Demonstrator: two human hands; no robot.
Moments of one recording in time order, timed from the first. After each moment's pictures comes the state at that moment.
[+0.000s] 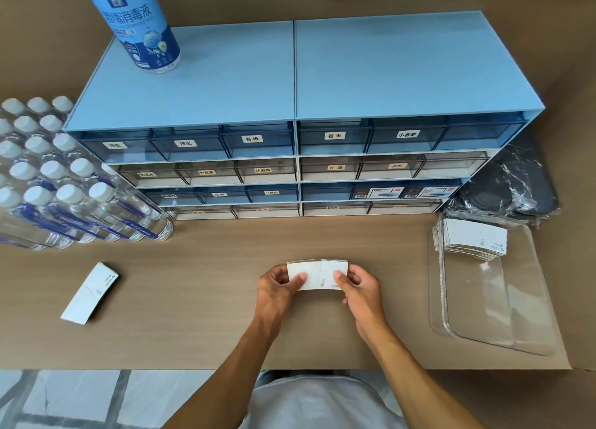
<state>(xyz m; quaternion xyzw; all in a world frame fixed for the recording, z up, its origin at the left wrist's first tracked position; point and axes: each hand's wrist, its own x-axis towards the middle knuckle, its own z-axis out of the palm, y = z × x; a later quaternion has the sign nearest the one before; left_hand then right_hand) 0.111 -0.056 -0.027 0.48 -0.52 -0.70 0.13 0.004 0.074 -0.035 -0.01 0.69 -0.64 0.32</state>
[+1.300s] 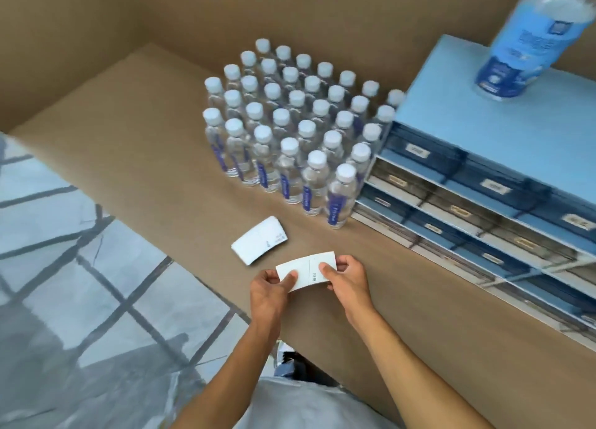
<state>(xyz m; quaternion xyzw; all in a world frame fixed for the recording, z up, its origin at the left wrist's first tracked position) 0.350 -0.230 -0.017 0.70 -0.27 -0.59 0.31 0.201 -0.210 -0.017 -0.19 0.73 -0.44 0.49</state>
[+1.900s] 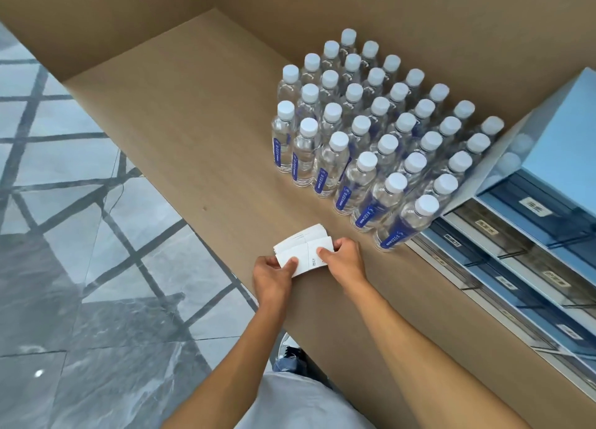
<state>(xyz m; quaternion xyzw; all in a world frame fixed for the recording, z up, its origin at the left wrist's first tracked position) 0.405 -0.297 -0.031 0.79 -0.23 -0.48 0.31 0.265 -0.326 -0.028 -0.36 0.80 -0.22 0.42</state>
